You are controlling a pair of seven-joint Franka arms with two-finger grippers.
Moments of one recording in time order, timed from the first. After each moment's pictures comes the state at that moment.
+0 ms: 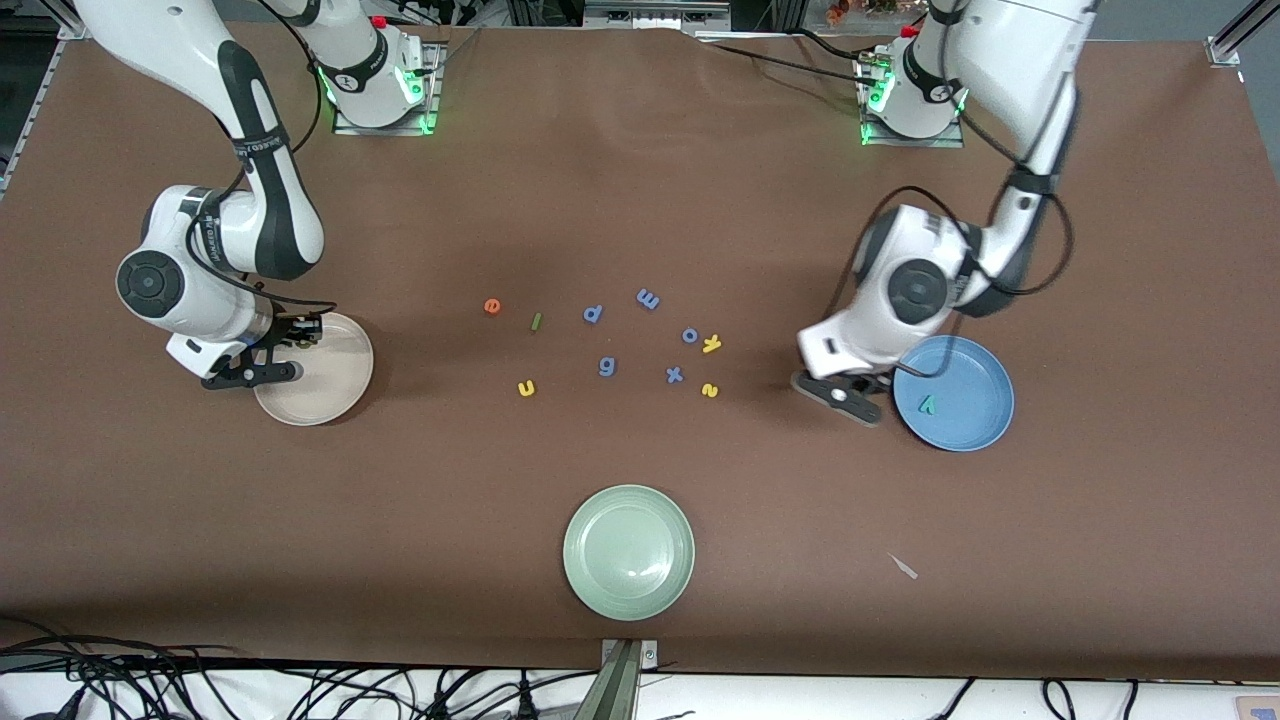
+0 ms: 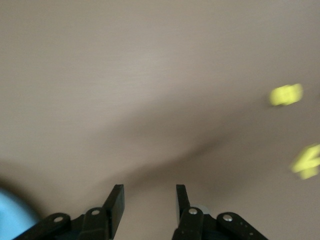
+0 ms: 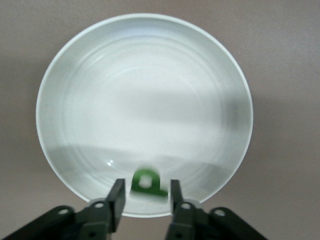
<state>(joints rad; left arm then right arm) -0.47 0.50 0.02 -1.93 -0.07 2.41 0.01 0.46 0.38 -0.47 -2.13 0.09 2.30 -0.23</state>
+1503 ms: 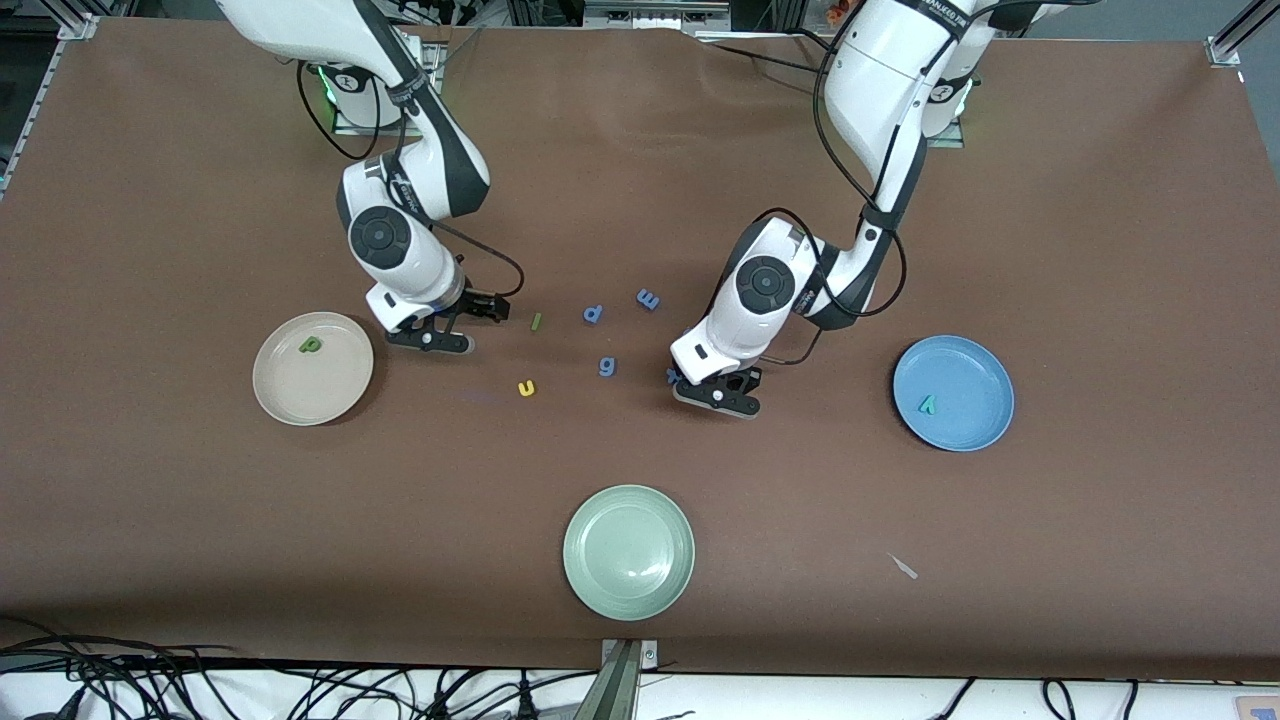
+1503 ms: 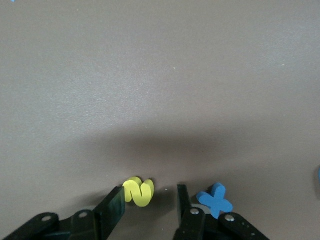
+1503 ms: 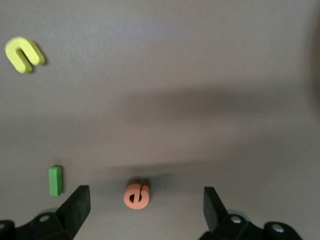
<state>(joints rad) -0.64 0.75 0.04 -1.69 -0.18 2.55 -0.25 0.48 0.36 -0.01 -2.20 0.11 2.47 0.52</state>
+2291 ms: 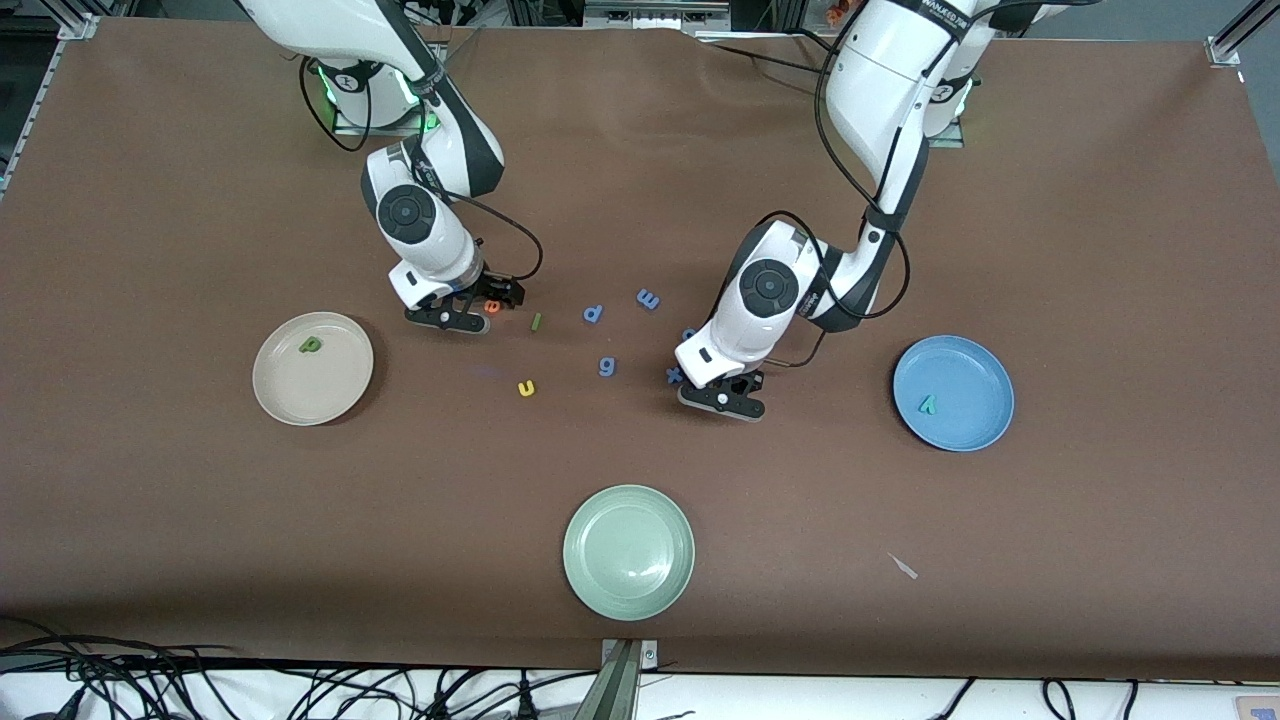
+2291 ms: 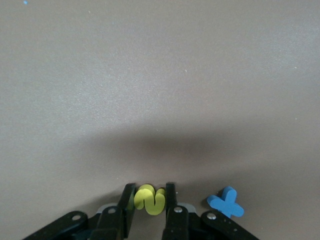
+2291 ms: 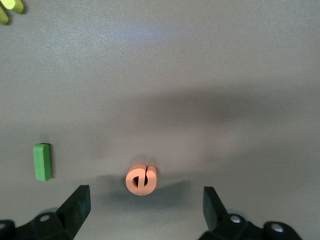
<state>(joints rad) -0.64 0.75 0.05 -1.69 -0.18 2.55 -0.25 0.50 0.36 0.01 -2.30 0.11 2.59 0.58</state>
